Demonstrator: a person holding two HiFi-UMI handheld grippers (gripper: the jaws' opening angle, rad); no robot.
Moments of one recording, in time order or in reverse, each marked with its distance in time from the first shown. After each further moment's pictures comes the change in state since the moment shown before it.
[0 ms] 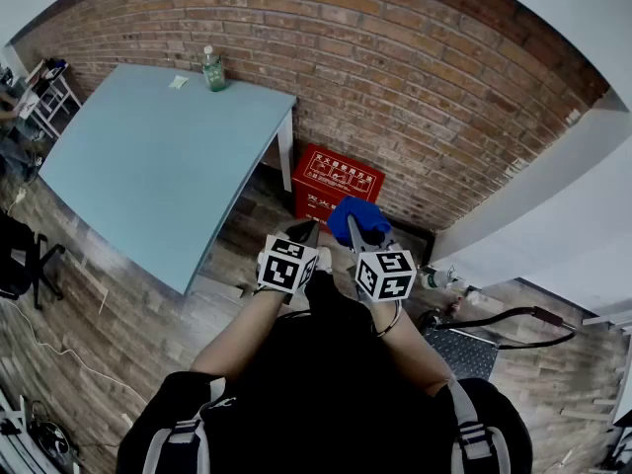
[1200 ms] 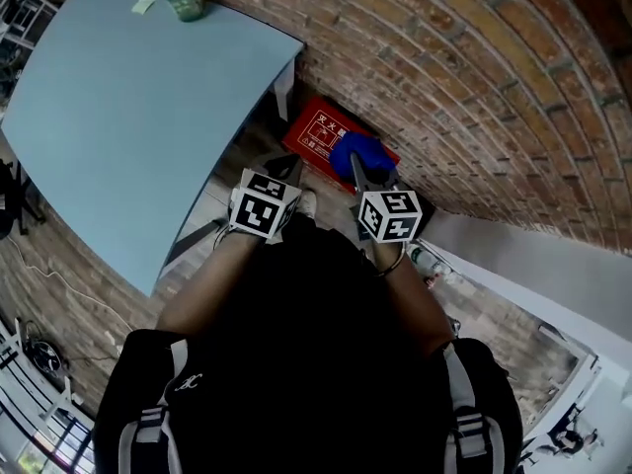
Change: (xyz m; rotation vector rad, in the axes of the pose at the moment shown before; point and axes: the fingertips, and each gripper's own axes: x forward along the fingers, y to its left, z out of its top) left arm 0.226 0.186 0.073 -0.161 0.204 0.029; right arm 0.290 -0.177 -0.012 0.011 0.293 0.125
